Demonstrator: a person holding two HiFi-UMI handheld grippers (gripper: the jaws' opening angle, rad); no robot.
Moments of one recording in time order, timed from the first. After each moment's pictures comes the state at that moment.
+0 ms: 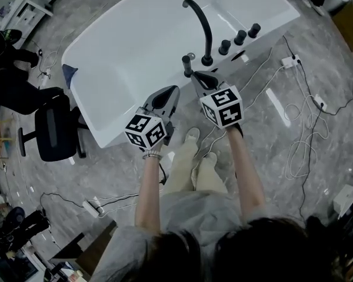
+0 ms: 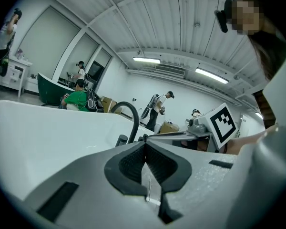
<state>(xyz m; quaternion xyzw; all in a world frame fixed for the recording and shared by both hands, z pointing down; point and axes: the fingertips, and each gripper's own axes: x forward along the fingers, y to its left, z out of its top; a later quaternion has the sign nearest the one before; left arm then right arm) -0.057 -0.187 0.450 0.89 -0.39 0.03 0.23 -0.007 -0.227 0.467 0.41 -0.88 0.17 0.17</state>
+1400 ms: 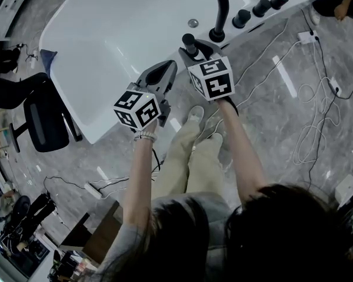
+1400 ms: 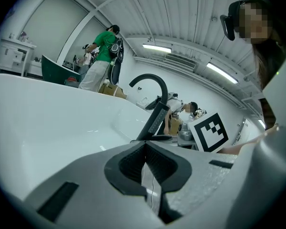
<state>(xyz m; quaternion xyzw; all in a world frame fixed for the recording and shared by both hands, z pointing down) -0.072 -0.258 0.581 0.88 -0.38 0.07 0.29 -0.037 -0.312 0.629 0.43 -0.85 0.23 0.20</state>
